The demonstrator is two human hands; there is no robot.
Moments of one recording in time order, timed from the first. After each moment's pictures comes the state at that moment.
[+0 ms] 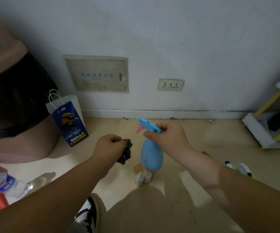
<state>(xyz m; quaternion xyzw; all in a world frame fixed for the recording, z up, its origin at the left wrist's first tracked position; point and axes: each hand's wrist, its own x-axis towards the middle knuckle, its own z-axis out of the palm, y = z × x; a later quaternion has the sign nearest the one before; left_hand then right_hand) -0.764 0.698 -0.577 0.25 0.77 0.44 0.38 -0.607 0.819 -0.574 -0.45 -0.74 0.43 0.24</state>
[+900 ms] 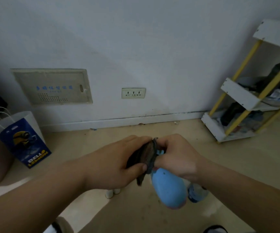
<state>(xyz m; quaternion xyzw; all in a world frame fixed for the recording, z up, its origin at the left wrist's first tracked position) -0.678 0.730 -0.493 0.79 0.53 0.19 0.26 -0.480 0.797 -0.484 -0.46 -0.76 0.44 0.13</state>
